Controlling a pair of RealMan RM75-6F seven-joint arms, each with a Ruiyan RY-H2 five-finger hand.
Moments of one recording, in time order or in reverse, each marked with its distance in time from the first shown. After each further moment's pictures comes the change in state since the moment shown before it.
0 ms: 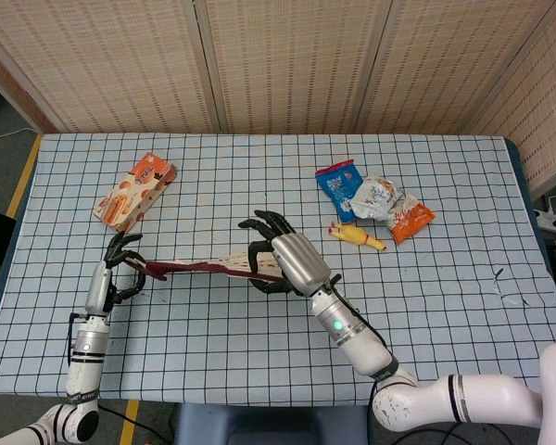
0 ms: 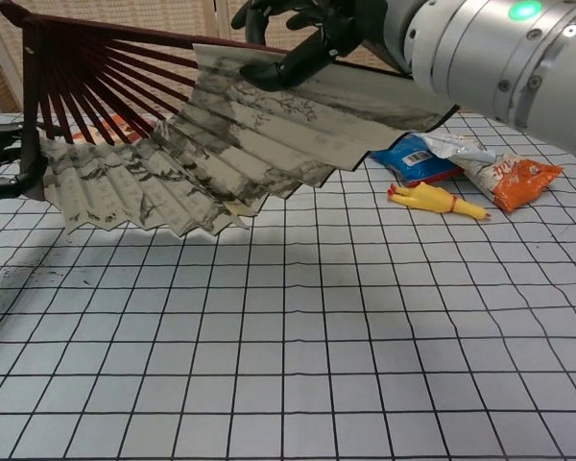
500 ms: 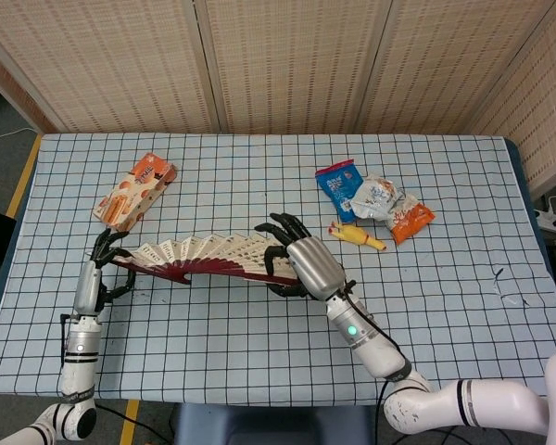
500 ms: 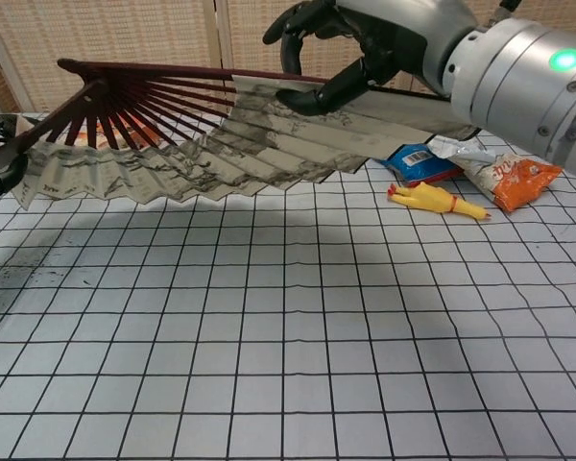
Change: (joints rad) left arm 0.006 -0.045 -0.004 0.144 0.025 0.063 0.021; right arm -0.052 -0.002 -0.082 0.074 -0.144 0.051 0.033
